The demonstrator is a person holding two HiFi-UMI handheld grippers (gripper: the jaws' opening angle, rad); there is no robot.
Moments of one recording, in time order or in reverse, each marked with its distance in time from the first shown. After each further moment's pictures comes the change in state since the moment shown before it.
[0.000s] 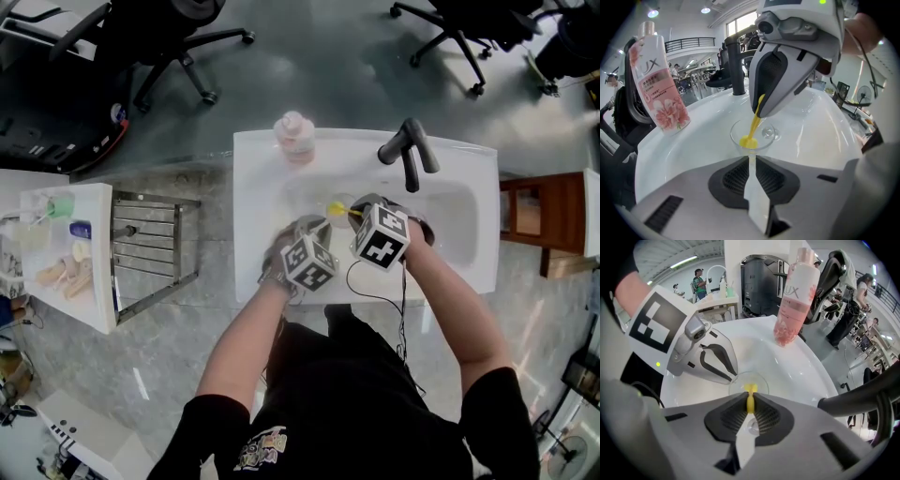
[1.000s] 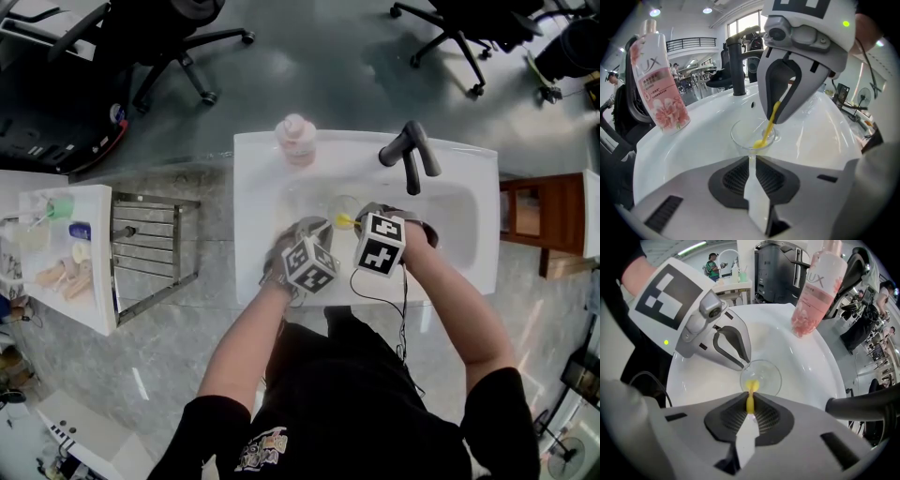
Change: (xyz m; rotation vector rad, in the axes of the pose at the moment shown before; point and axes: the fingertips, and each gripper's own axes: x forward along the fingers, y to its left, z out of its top) left arm 0.002 0.000 0.000 -0.013 -0.011 -0.008; right arm 0.006 0.020 -0.023 -0.131 0.149 0.082
